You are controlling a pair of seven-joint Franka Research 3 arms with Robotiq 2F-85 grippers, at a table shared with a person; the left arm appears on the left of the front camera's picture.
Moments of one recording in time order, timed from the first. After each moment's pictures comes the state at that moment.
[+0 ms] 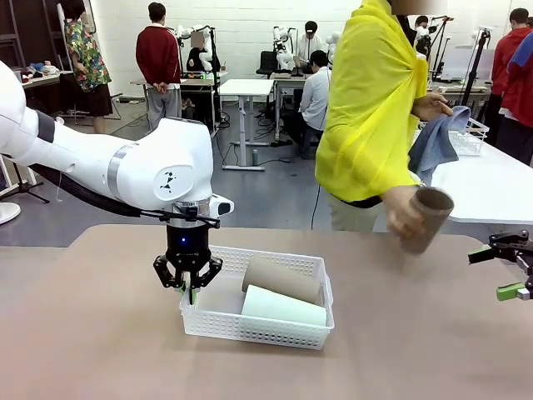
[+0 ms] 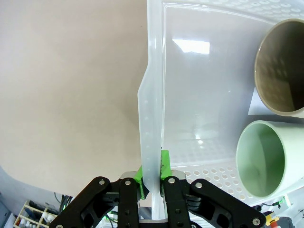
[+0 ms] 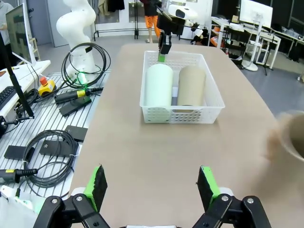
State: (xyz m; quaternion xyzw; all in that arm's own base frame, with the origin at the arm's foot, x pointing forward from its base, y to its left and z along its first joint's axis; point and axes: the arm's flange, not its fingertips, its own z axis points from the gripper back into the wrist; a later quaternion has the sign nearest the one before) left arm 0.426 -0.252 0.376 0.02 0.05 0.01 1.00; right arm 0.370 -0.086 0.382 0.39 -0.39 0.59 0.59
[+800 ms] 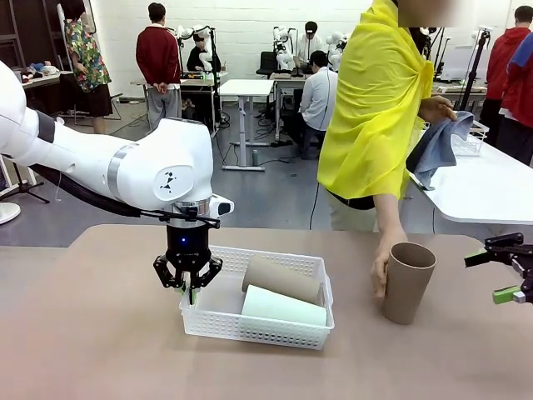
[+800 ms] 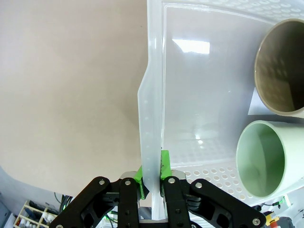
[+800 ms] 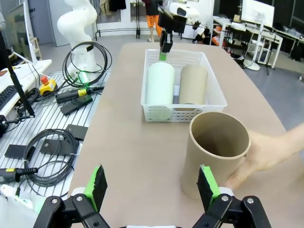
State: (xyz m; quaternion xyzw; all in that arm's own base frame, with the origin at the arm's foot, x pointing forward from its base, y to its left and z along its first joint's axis) left arm 0.425 -0.252 0.376 0.02 0.05 0.01 1.00; right arm 0.375 -0.083 0.371 0.40 -0.38 0.59 0.59
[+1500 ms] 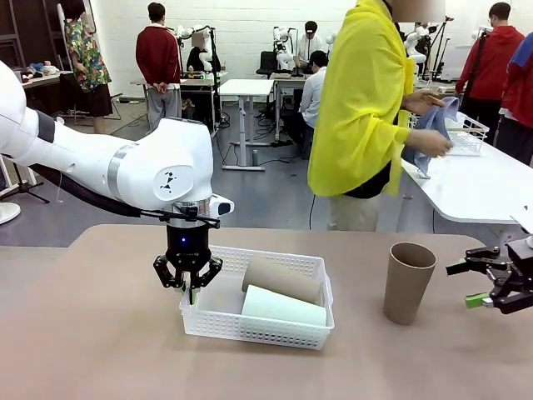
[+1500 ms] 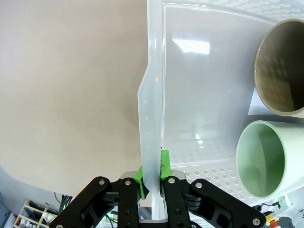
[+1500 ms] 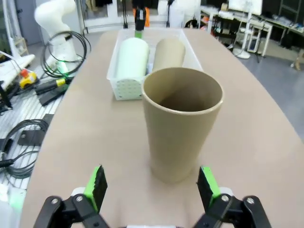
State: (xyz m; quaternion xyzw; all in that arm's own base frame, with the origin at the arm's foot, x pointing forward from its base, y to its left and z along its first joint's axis) left arm 0.426 -0.252 0.376 0.02 0.05 0.01 1.00; right arm 0.422 -0.081 0.312 0.38 -0.39 0.58 0.61
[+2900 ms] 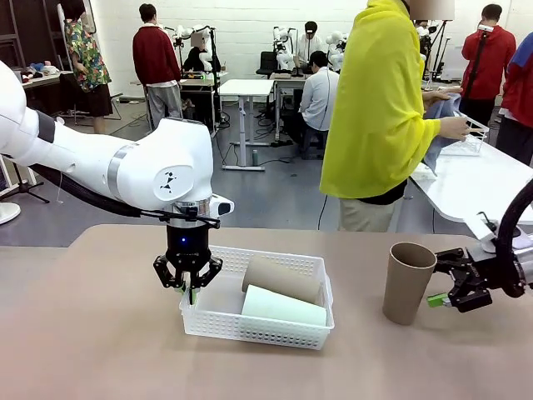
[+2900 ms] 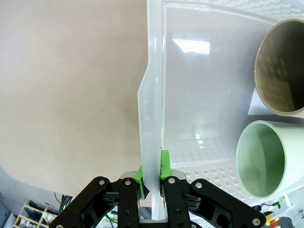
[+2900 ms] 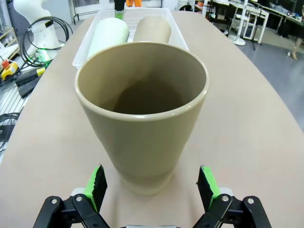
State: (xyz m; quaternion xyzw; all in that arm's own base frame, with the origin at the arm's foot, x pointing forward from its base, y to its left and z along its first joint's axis) left arm 0.426 -0.252 0.376 0.02 0.05 0.01 1.00; right arm 0.456 -0.034 0.280 0.34 -0.37 0.58 0.63
